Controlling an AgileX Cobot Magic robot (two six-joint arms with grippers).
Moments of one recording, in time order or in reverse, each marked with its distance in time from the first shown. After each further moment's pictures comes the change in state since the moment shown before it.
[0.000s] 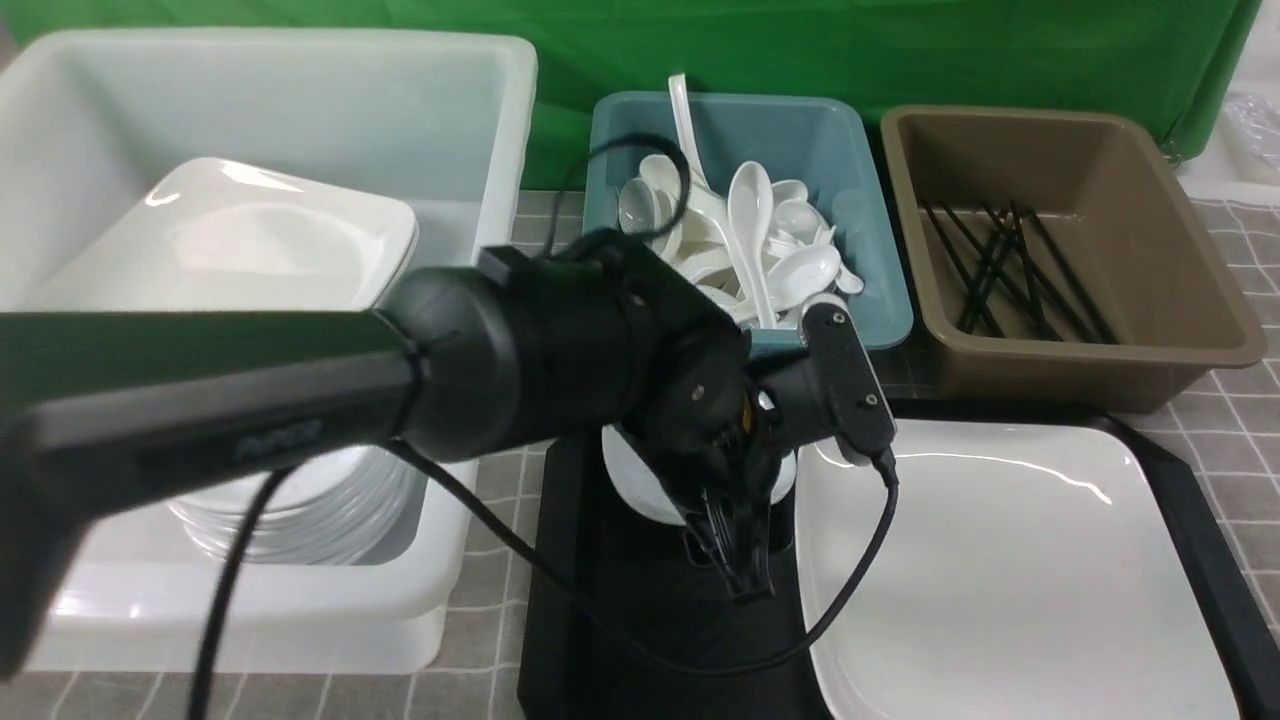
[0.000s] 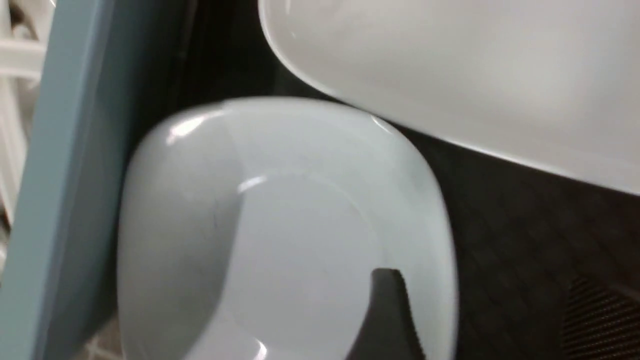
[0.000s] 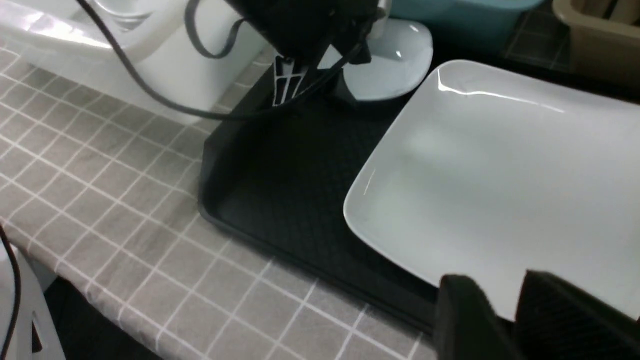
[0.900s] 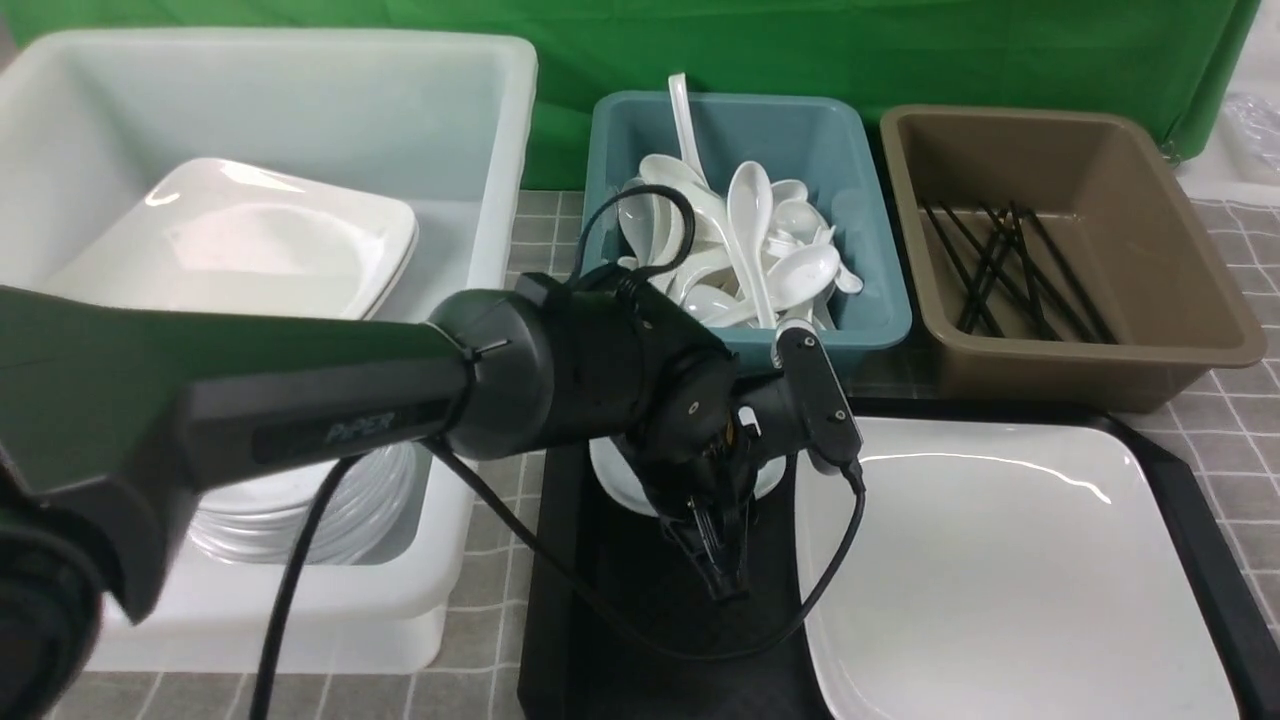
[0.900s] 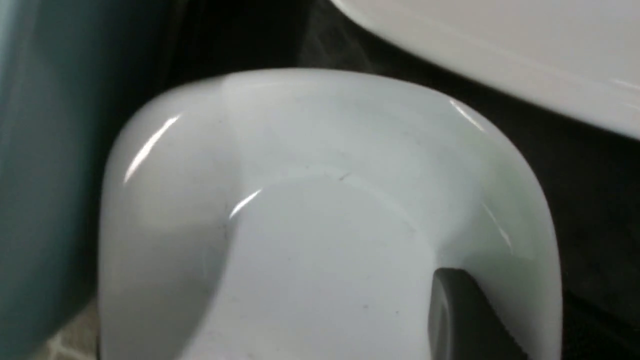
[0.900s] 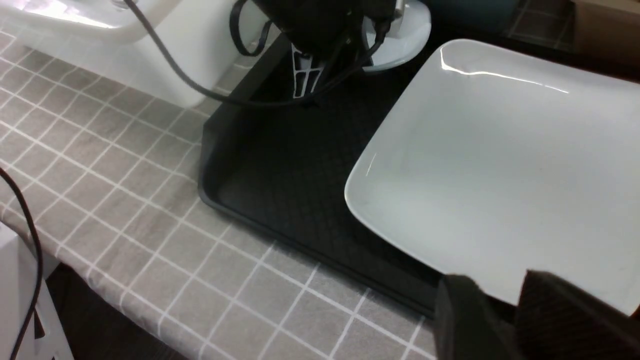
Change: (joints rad) right arm 0.000 0.000 0.000 0.005 0.021 0.002; left arm 0.030 0.056 -0.010 -0.028 0.036 -0.002
